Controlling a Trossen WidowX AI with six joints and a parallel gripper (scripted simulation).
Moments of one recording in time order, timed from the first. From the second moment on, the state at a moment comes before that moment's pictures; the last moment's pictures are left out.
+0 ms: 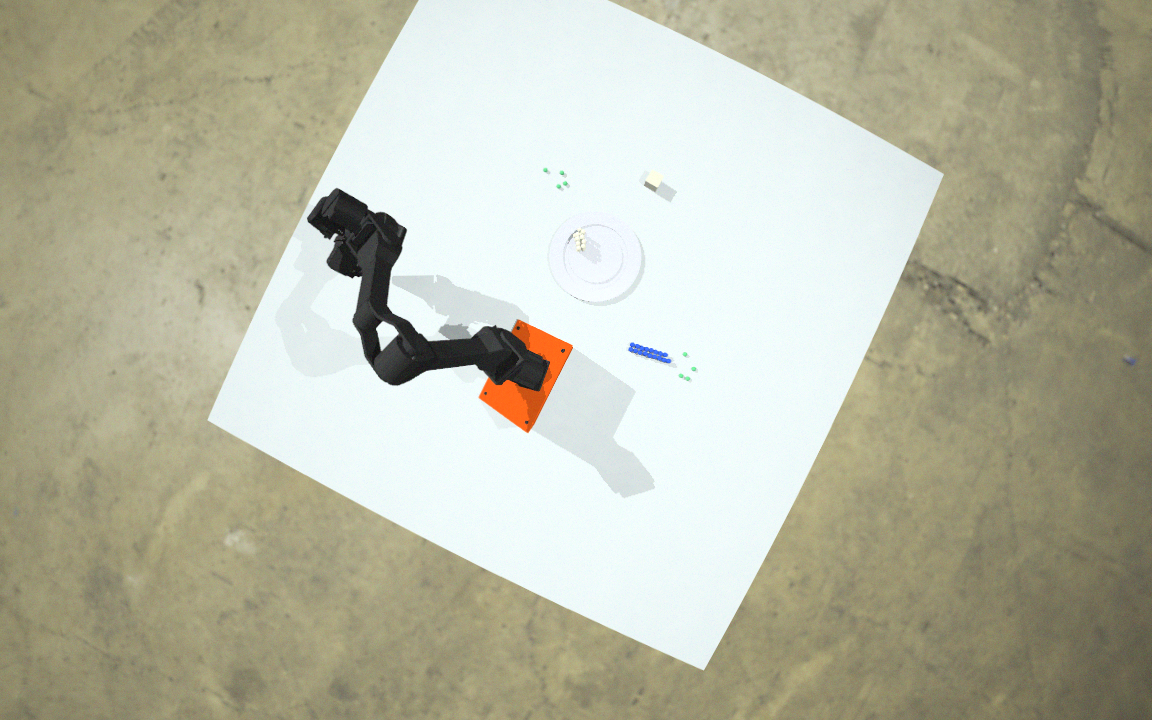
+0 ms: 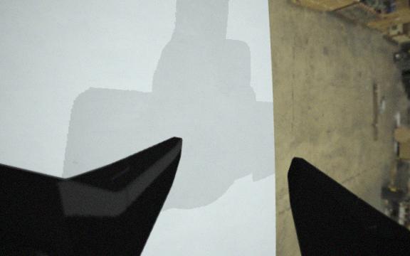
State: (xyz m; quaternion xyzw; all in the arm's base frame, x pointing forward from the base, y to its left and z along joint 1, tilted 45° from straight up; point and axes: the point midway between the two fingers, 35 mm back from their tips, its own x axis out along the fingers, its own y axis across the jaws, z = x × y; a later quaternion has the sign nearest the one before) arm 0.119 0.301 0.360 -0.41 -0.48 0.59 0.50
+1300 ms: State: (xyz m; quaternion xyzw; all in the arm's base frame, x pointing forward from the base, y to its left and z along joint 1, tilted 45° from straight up) arm 0.311 0.187 0.185 -0.36 0.04 0.60 0.71
